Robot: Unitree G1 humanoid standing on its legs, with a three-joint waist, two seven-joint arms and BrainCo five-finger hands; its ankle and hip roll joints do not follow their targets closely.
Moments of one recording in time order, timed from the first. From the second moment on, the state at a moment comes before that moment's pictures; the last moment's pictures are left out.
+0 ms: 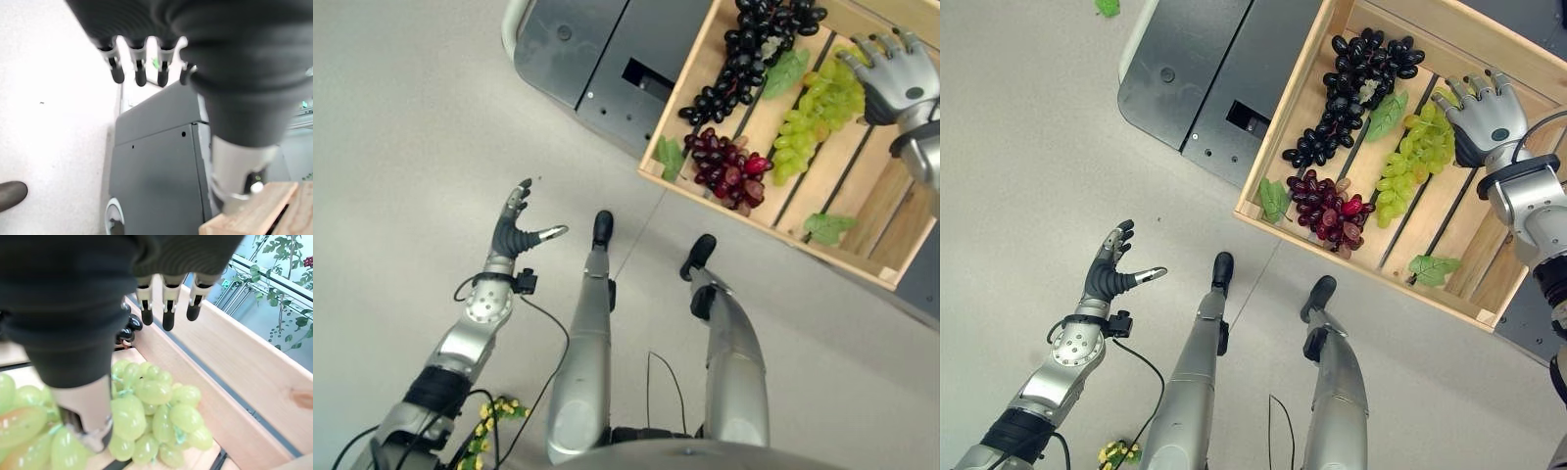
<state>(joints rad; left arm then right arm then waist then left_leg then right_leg) -0.17 0.61 -0.24 0.17 -0.21 -0.23 0.30 -1.02 -1.15 0.68 0.63 -0.83 0.03 -0.35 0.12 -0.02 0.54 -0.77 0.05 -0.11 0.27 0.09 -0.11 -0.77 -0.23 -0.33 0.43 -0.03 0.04</state>
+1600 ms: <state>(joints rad) -0.17 0.61 -0.25 0.14 -0.21 -0.22 0.28 -1.08 -1.07 0.76 0.60 -0.79 0.02 -0.14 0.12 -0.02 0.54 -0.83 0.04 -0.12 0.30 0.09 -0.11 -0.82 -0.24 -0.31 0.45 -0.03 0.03</state>
